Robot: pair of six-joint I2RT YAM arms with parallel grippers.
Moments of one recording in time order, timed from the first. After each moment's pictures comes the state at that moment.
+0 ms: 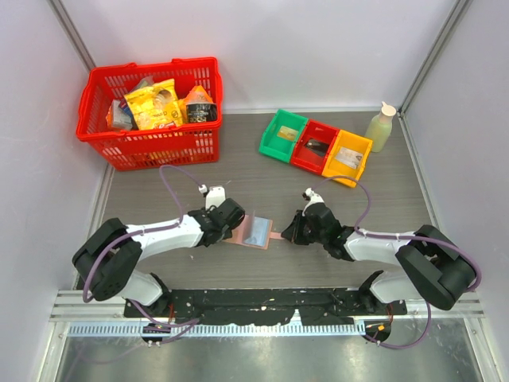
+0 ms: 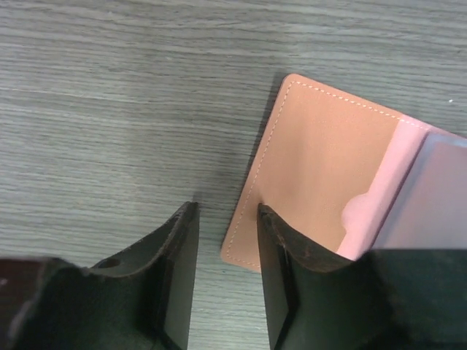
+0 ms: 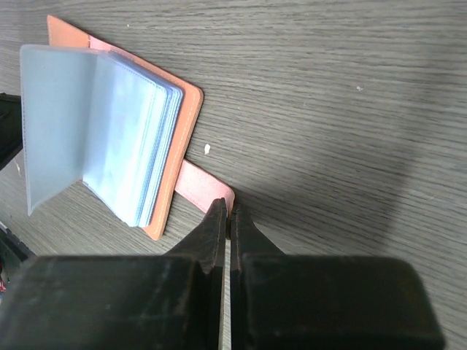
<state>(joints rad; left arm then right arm) -0.84 1.45 0.70 -0.39 -0.53 -0.84 0.70 1.34 0.36 0.30 -0.07 0.76</state>
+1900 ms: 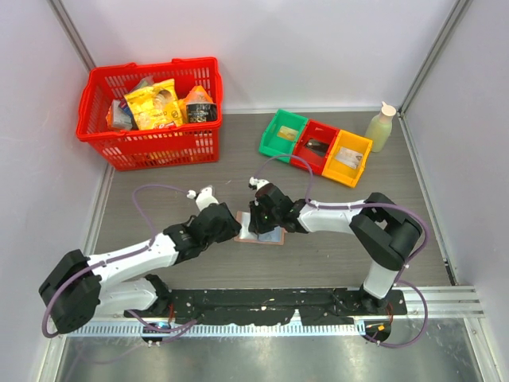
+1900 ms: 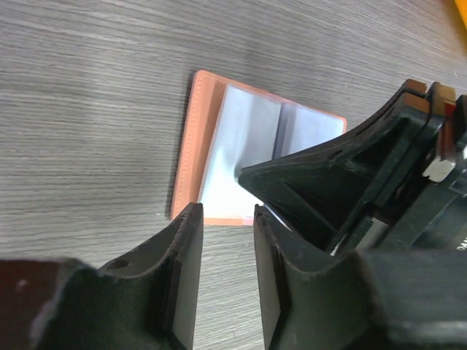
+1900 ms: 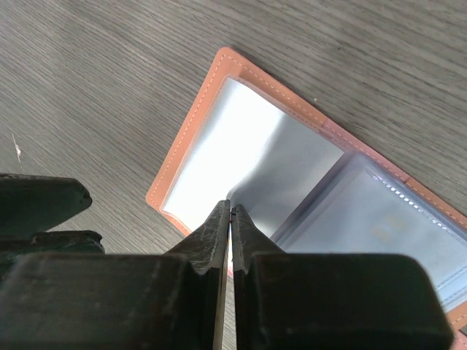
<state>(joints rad) -0.86 1.12 0.52 -0.14 -0.34 -1.03 0.88 1.74 0.91 0.01 -0.10 0.54</state>
